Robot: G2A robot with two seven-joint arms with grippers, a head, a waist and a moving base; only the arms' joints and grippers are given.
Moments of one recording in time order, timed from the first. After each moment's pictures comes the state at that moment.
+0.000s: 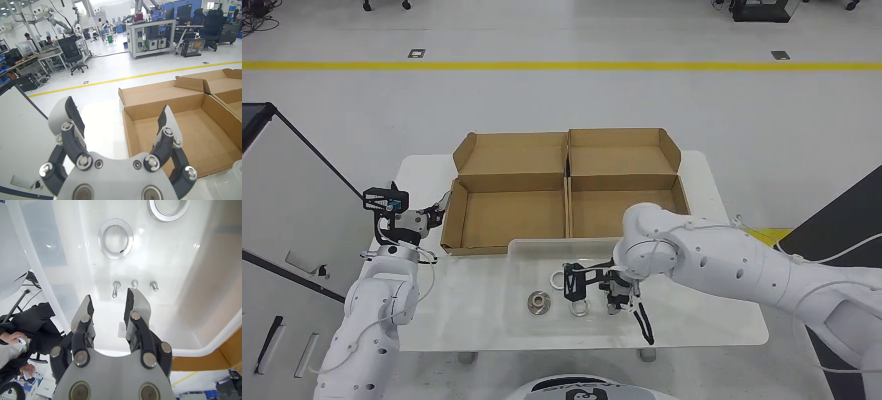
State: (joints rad) left arm 1.73 -1.15 -1.60 -1.80 1.33 0.00 0.00; right arm -0.57 -0.96 0.17 -1.77 -0.40 -0.40 1.42
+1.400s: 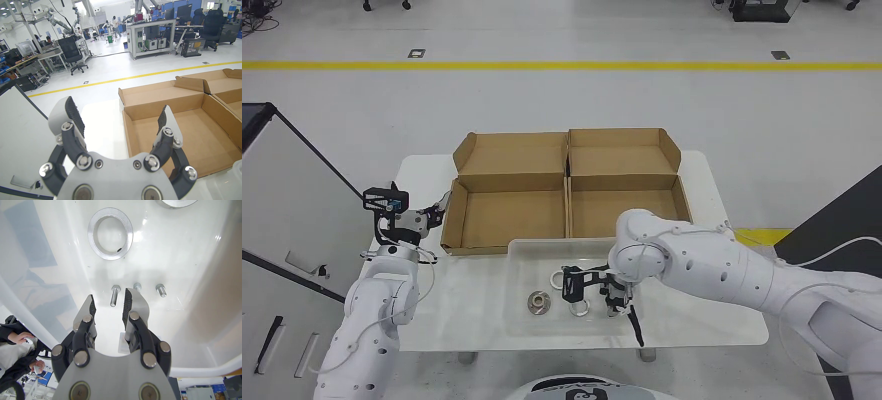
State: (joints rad) left arm 1.73 -1.15 -1.60 -1.80 1.33 0.00 0.00; right arm -0.62 -1.01 0.17 -1.69 -0.43 -0.37 1.45
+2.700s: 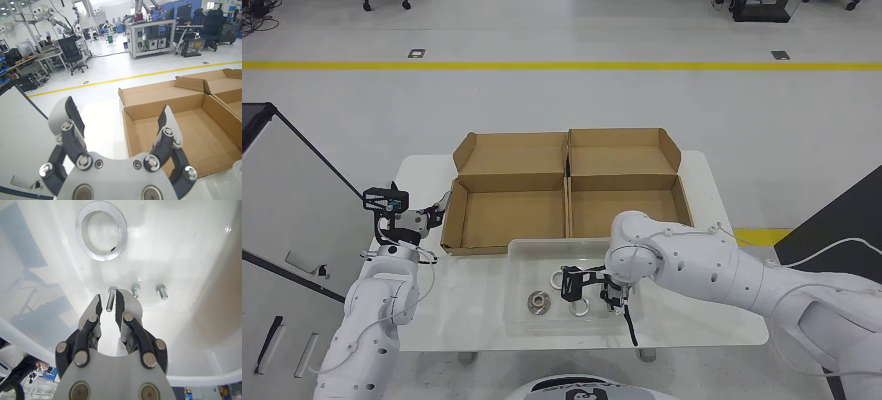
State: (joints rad) left arm 1.73 -1.15 -1.60 -1.80 1.33 0.00 0.00; right arm -0.63 -1.04 0.17 -1.64 -0.46 -0.34 1.48
